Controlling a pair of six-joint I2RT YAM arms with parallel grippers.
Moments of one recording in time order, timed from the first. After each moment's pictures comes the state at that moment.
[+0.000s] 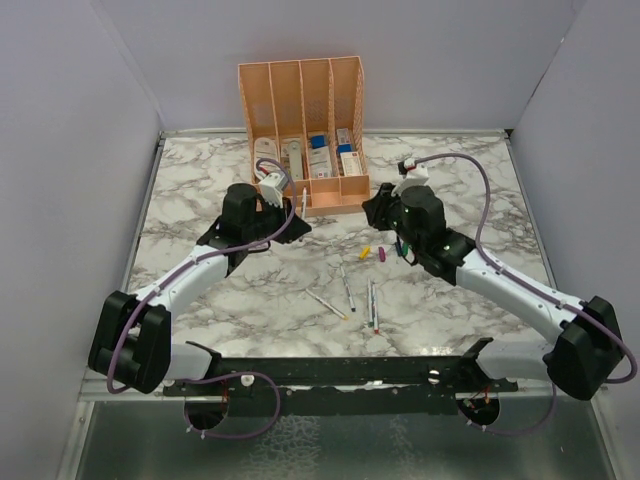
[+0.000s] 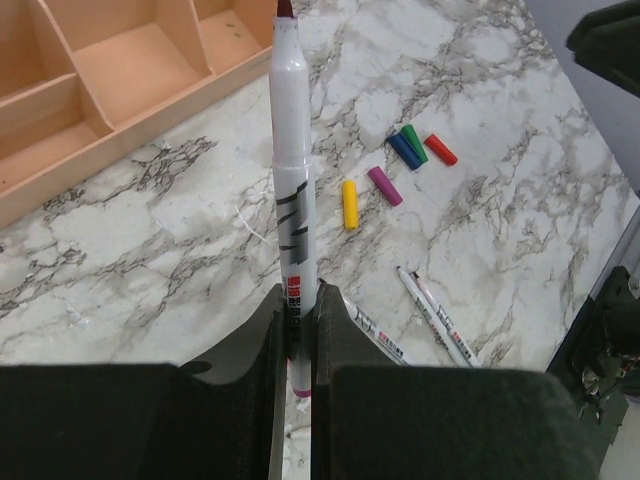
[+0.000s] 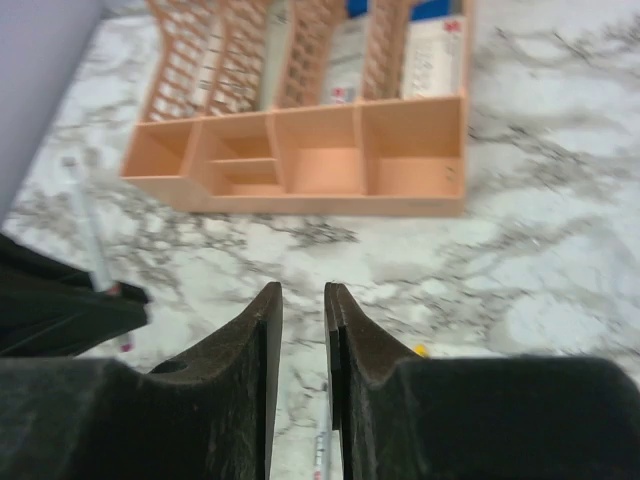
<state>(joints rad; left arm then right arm) -0.38 1.32 0.78 0.13 0.51 -0.33 0.71 1.22 0.88 0.12 0.26 0.43</state>
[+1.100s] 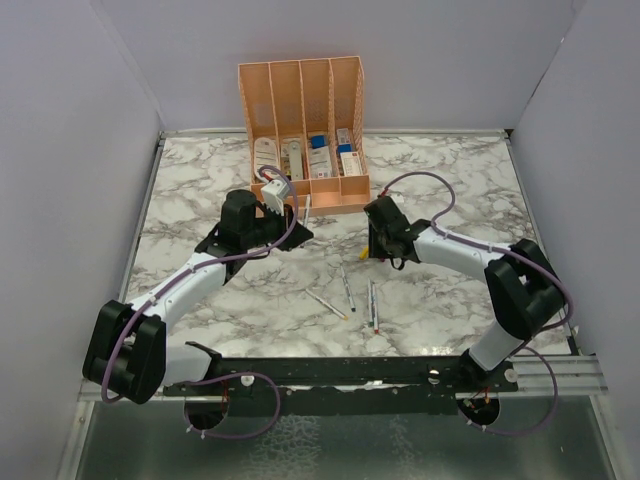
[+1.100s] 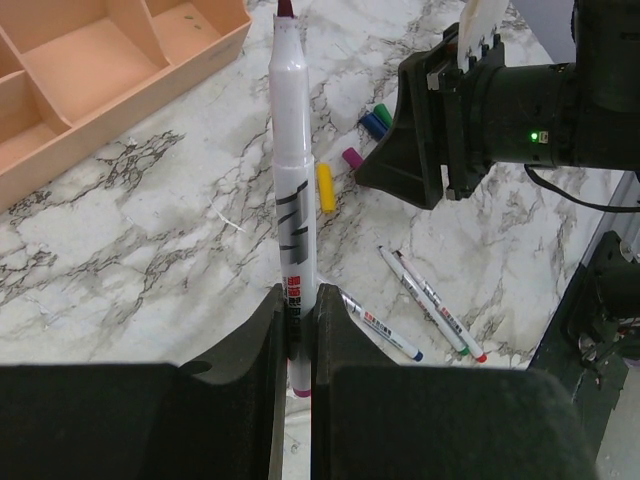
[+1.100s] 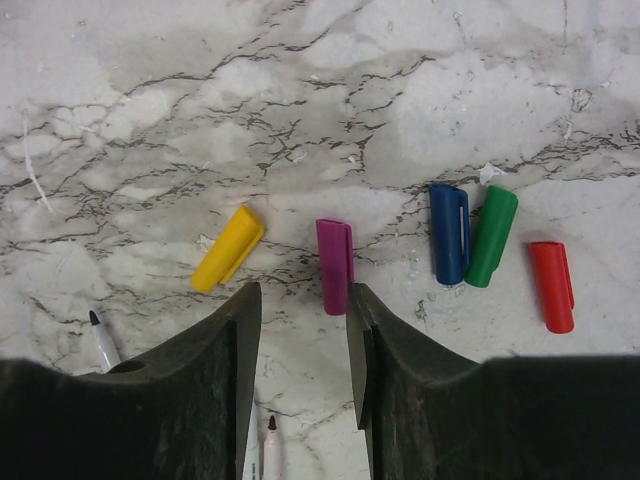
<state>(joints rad) -0.40 1.26 0.73 0.13 0.55 -0.28 0.63 1.64 0.98 -0.32 0.31 0.52</state>
